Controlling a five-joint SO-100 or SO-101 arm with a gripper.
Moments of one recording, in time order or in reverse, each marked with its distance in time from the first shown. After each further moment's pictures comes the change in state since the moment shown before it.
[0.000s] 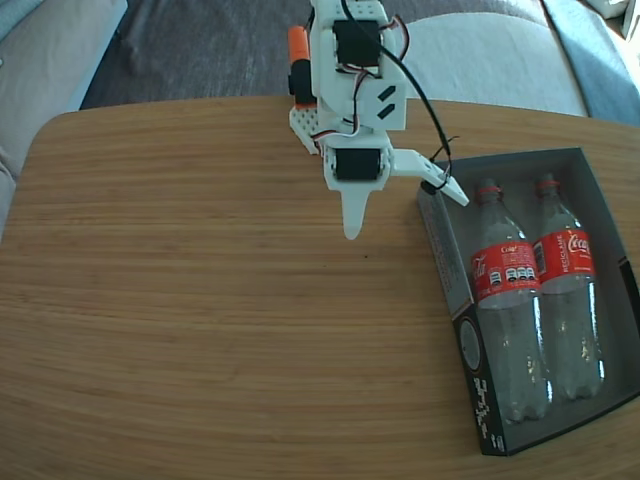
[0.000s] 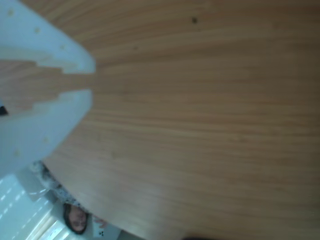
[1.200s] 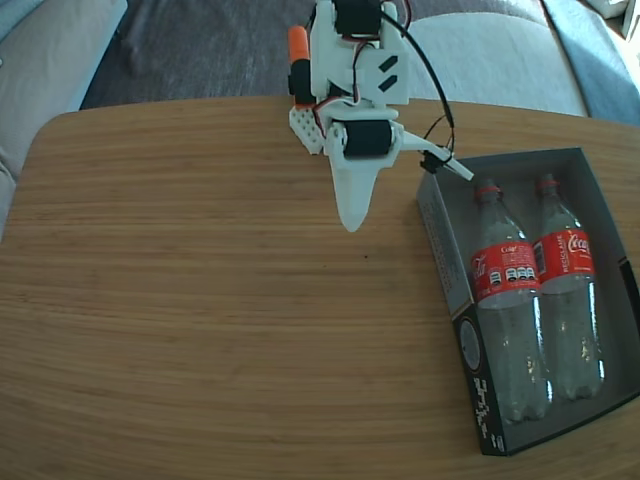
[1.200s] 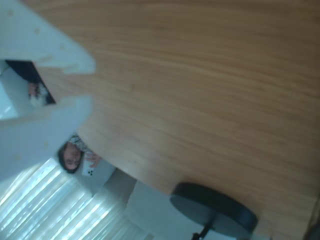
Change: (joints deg) arm 0.9 -0.8 -10.6 3.5 -15.5
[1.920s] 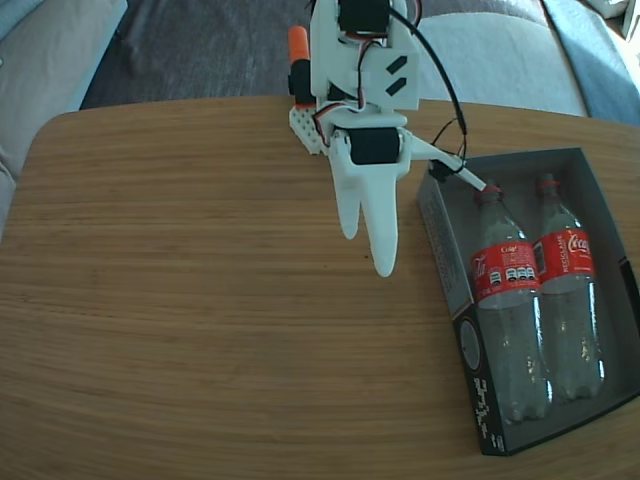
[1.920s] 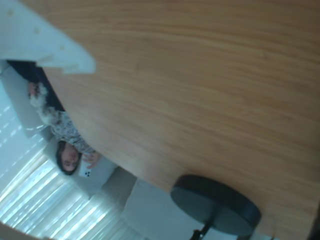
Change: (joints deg) arm 0.3 -16.7 -12.8 -1.4 0.0
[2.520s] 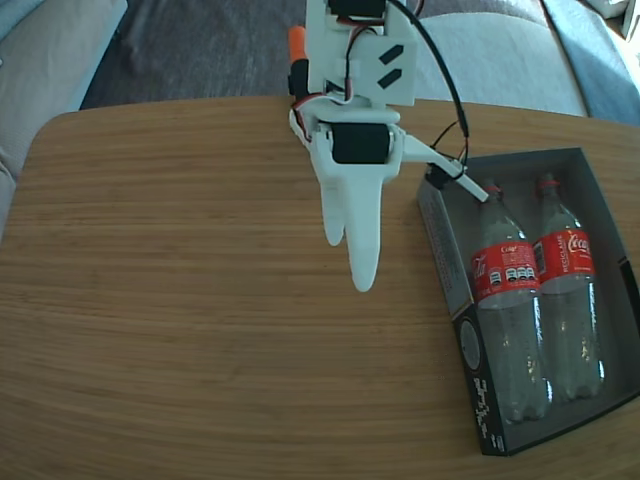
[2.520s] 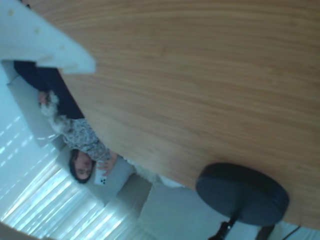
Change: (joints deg) arm 3.9 -13.3 -17.6 3.8 0.1
